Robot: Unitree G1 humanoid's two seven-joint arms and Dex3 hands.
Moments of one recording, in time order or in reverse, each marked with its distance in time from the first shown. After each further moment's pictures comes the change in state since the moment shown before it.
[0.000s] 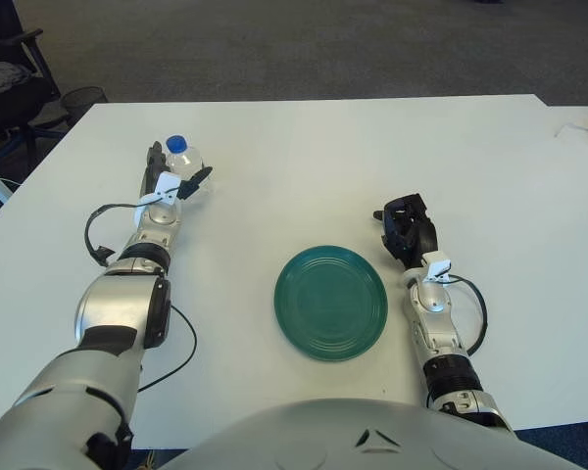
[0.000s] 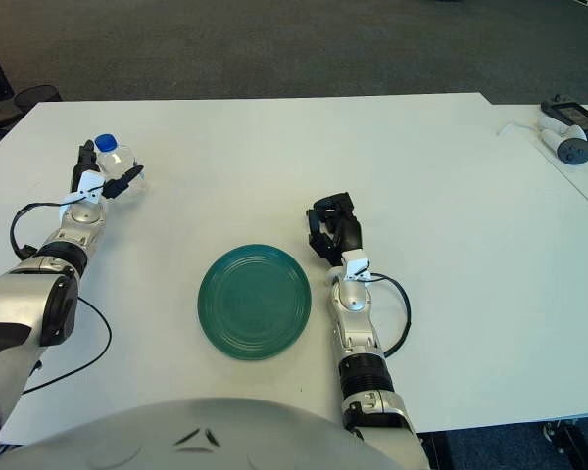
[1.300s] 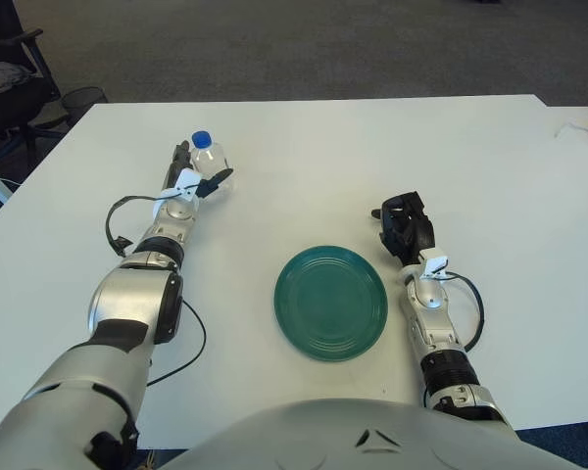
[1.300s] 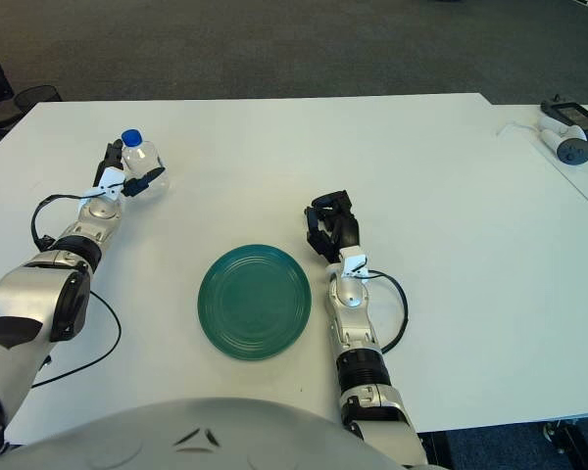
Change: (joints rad) left arm -0.031 -0.056 -0.038 0.004 0.034 0.011 -0.071; right arm -0.026 0.007 -0.002 0.032 0.001 0.000 -0.007
